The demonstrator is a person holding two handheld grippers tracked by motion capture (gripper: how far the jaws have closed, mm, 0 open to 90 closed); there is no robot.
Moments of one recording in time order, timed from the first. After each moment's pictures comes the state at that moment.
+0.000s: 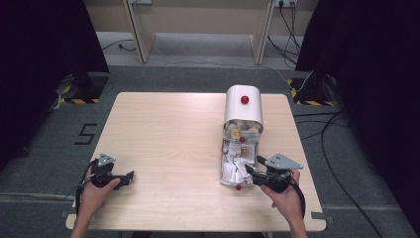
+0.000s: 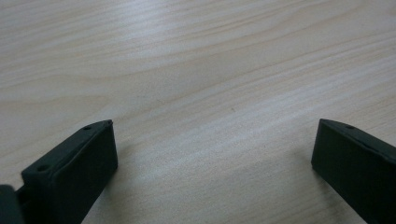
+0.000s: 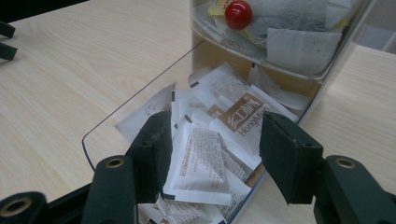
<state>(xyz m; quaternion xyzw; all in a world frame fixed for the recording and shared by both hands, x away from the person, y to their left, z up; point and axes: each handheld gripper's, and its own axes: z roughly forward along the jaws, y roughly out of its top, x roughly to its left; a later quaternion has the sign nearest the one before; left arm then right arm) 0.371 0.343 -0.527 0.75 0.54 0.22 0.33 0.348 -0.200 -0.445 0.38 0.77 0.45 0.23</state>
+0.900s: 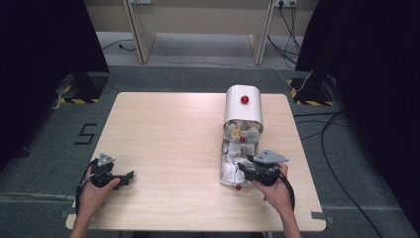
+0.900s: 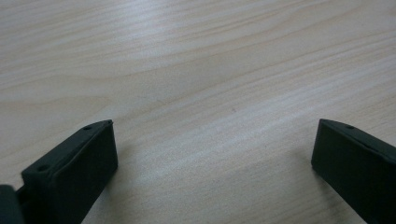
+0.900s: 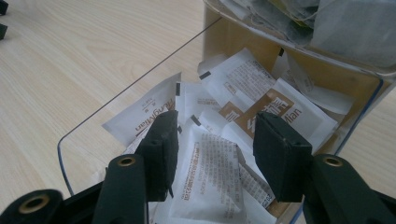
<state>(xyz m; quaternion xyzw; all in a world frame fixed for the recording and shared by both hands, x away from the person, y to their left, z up) 0.372 0.344 -0.527 0.75 0.54 0.22 0.33 0.373 -0.181 -0.465 0.36 0.80 0.43 0.21</state>
